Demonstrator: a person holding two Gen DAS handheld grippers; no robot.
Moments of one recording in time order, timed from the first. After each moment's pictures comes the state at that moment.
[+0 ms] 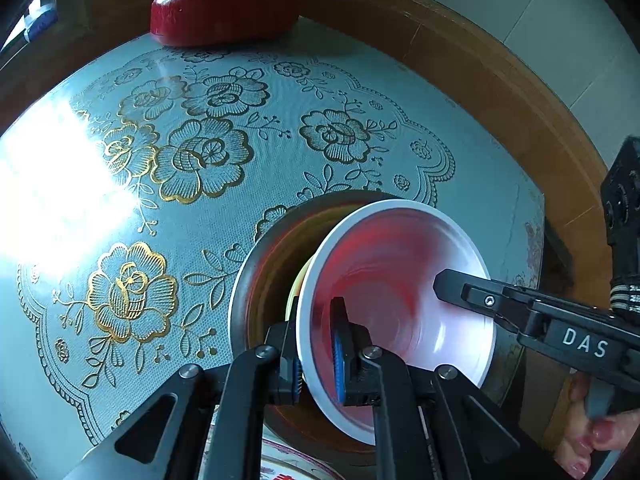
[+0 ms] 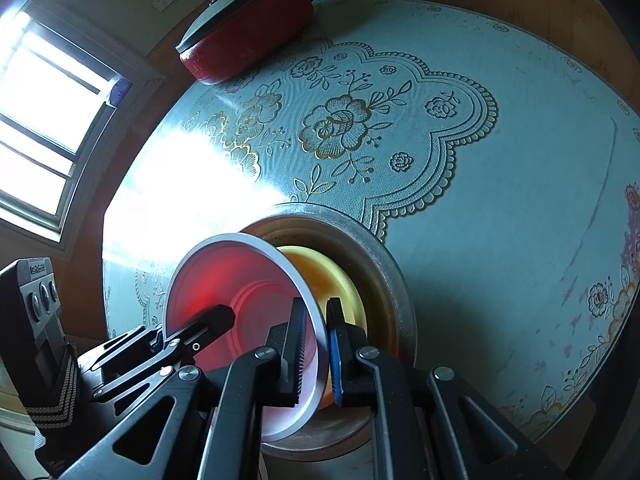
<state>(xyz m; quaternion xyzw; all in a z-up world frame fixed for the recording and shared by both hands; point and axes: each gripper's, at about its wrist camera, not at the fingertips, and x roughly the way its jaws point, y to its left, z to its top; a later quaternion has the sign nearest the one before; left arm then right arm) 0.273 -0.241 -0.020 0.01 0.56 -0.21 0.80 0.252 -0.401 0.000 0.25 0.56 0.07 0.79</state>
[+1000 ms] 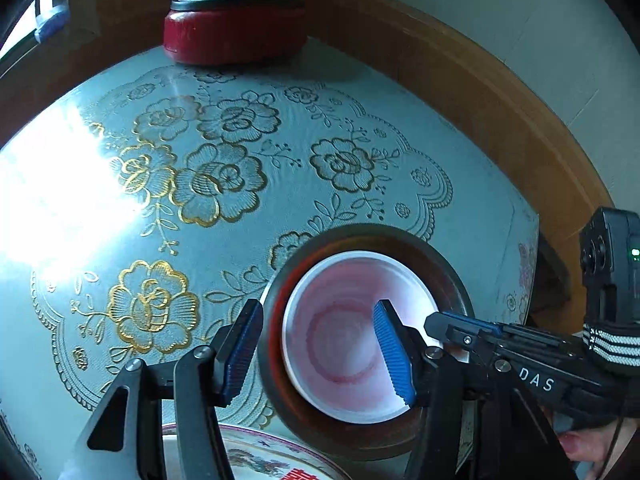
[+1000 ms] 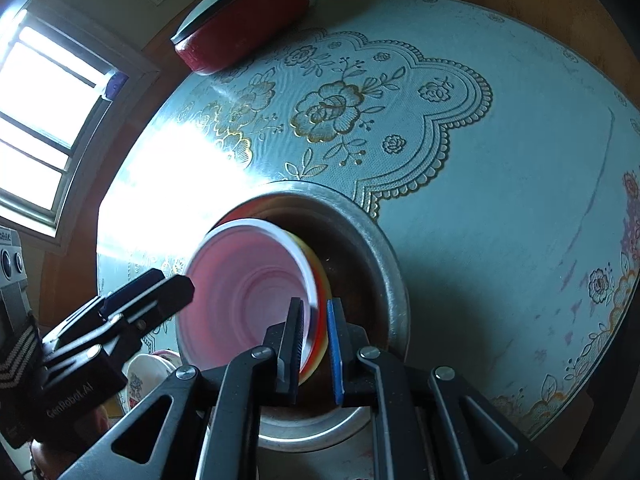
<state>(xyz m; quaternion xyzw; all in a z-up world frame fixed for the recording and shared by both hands) 0.273 -0.224 0.004 -0.01 0.53 -0.20 0.82 0.242 -0.397 -0.005 0.24 0.57 0.07 0.78</state>
